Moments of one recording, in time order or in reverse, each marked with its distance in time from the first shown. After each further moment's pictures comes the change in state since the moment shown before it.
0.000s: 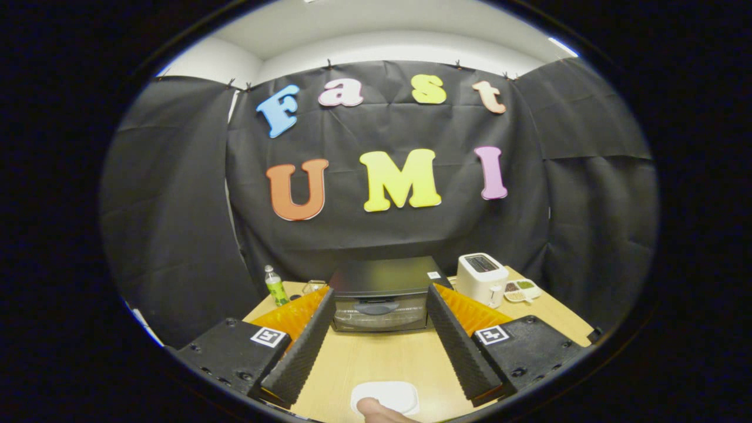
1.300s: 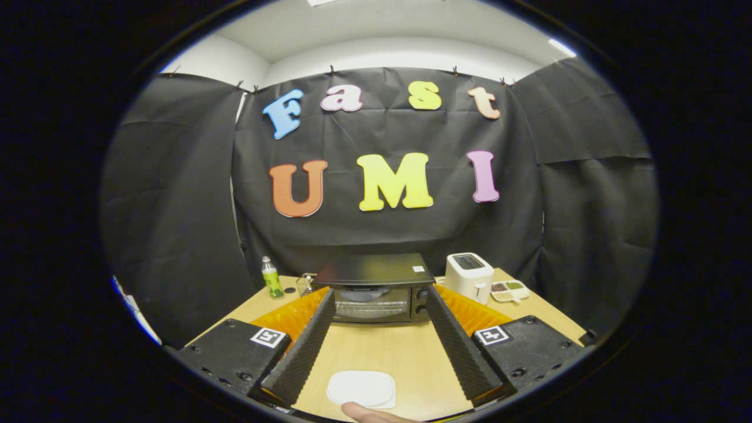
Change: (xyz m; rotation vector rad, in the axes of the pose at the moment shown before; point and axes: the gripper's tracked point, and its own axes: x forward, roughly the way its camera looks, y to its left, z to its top) arm -0.034 -0.031 -0.033 -0.033 -0.005 0.018
